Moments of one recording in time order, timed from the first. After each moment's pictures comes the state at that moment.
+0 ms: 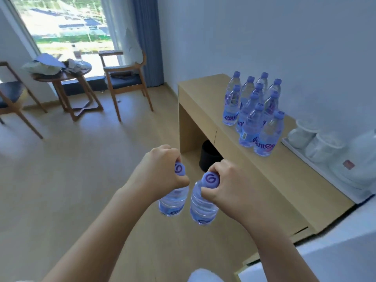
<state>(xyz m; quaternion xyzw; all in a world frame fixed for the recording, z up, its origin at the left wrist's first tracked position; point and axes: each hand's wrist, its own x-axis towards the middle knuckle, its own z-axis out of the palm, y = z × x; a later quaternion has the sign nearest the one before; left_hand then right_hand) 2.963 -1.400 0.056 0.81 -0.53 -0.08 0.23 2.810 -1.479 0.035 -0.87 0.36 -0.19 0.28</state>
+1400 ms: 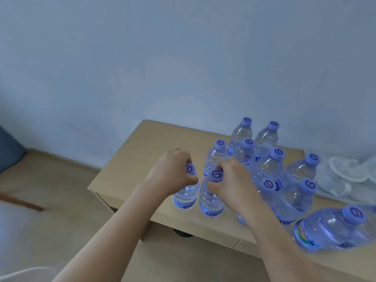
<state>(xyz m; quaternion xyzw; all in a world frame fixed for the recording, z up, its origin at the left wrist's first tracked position) 3.255 -1.994 0.036 0.53 -0.81 -0.20 0.14 3.111 -1.932 0.025 -0.60 0.73 -0.26 0.19</state>
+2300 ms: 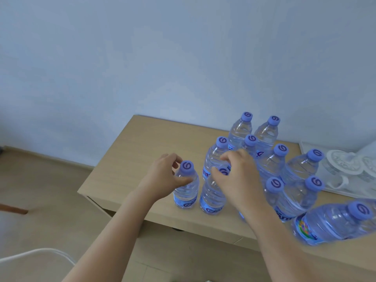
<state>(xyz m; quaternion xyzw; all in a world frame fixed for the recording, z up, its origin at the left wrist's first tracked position) 3.283 -2.027 -0.021 0.52 -0.76 -0.34 0.19 3.116 -1.948 0.011 -0.55 0.76 -0.32 0.09</state>
